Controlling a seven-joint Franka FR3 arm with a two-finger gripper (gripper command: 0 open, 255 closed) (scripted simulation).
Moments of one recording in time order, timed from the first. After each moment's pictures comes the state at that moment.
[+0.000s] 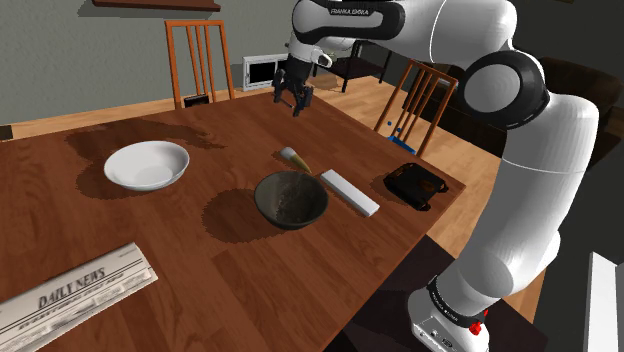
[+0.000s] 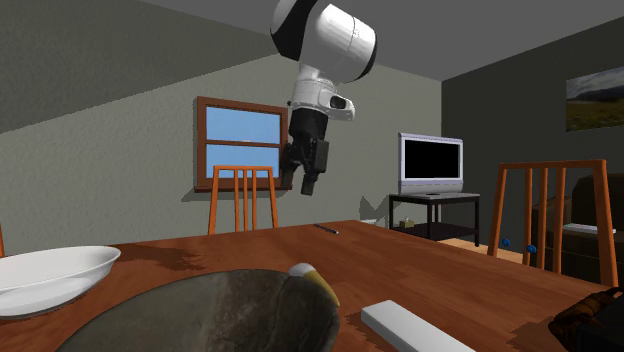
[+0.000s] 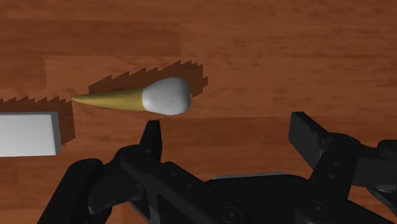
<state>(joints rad) -0.12 0.38 0.27 -1.43 0.10 1.85 1.50</state>
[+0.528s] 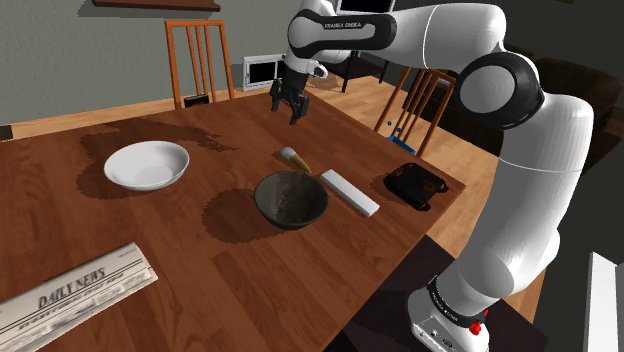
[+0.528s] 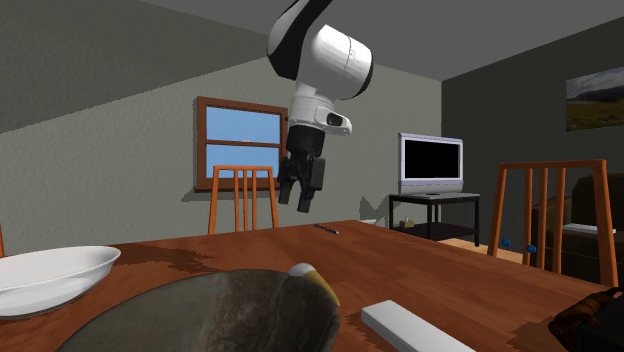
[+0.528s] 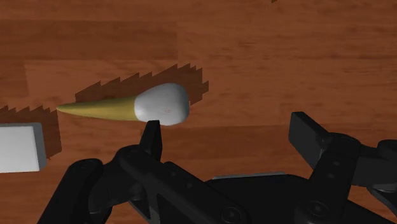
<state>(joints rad) -0.12 0.40 0.26 -1.49 0.10 1.92 1.51</state>
